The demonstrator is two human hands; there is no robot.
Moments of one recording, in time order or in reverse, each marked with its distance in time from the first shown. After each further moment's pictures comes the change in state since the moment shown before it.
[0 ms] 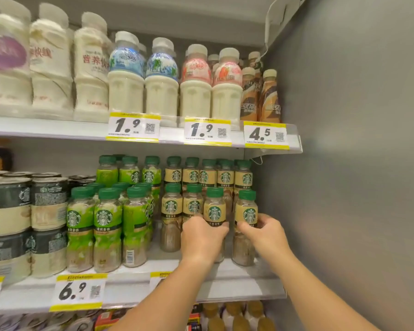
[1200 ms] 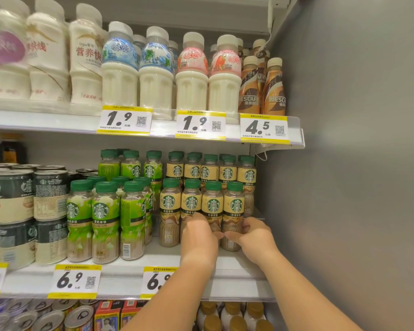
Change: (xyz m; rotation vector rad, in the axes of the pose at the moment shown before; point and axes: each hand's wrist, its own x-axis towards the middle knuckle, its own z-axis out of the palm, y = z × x) left_hand 0.004 -0.007 0.023 0.333 0.026 -0.003; right_hand 0.020 0.021 0.017 -0.197 -0.196 0.033
